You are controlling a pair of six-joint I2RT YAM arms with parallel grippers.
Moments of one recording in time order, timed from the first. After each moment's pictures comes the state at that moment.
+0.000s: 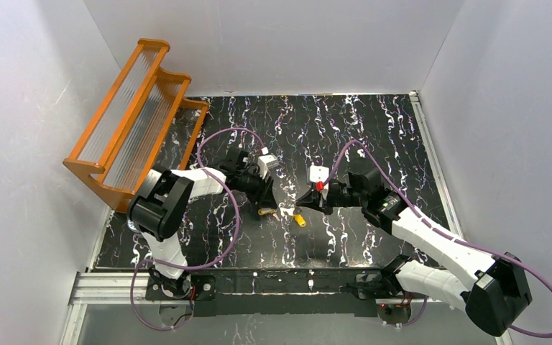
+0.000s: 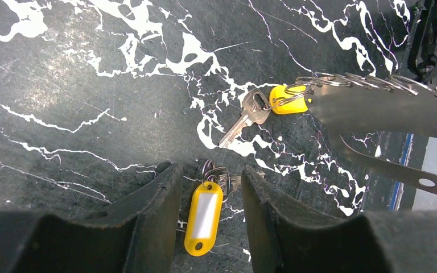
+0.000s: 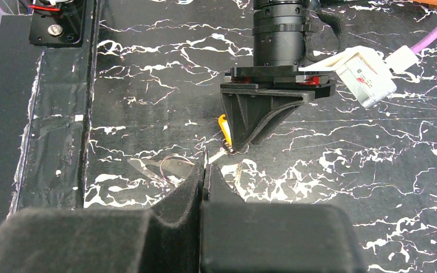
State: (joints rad) left arm -0.49 1.78 0.88 -0.06 0.79 0.11; right arm 0.69 1.00 0.66 -0.06 -0.73 -0.42
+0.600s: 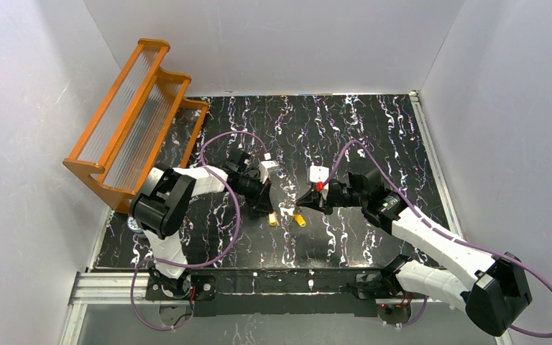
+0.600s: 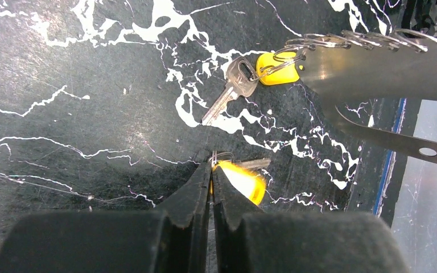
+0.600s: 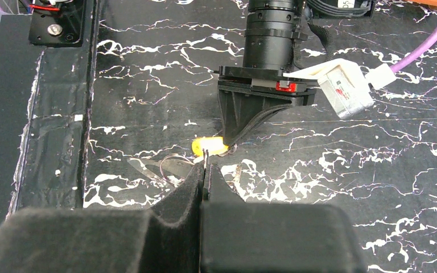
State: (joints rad) left arm -0.49 1.81 0.92 -0.20 0.85 0.22; right arm 0.69 1.00 0.66 -0.06 -0.73 -0.42
